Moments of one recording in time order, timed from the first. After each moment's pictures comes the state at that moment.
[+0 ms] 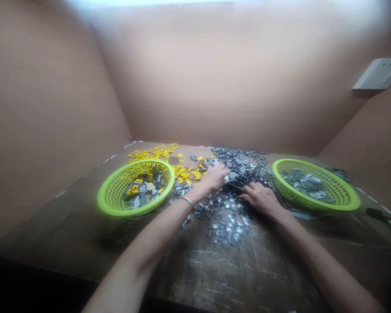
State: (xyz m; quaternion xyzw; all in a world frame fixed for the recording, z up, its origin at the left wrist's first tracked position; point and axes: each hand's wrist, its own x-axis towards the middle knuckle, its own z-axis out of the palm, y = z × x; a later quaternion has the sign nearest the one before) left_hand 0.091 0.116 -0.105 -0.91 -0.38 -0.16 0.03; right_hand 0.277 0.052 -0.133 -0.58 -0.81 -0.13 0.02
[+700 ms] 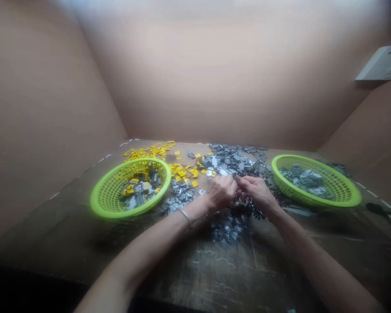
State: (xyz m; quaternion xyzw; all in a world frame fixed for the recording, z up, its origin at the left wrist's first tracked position) left_hand 0.103 0.074 -0.119 -0.92 -0.30 -0.25 0.01; right_hand 0.245 0.044 -0.101 -0.56 -0.59 0.41 0.40
